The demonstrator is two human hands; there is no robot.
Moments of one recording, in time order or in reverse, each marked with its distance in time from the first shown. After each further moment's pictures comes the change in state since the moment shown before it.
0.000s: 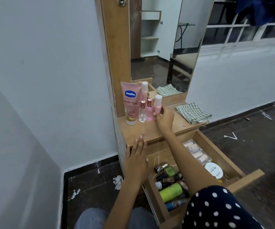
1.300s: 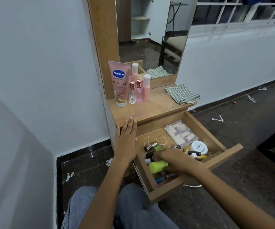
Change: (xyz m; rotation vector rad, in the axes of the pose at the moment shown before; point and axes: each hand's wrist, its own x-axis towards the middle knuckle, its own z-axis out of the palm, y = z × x) left_hand -0.001 -0.002 -0.002 0.014 0.002 0.028; right_hand -0.145 0.040 -0.121 -0.883 -1.172 -0.466
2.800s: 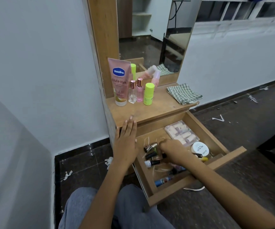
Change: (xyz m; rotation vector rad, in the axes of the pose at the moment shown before) left_hand -0.002 -0.001 0.007 -0.041 0.027 -0.005; right_hand 0.021 0.011 -0.014 -0.159 0.034 0.133
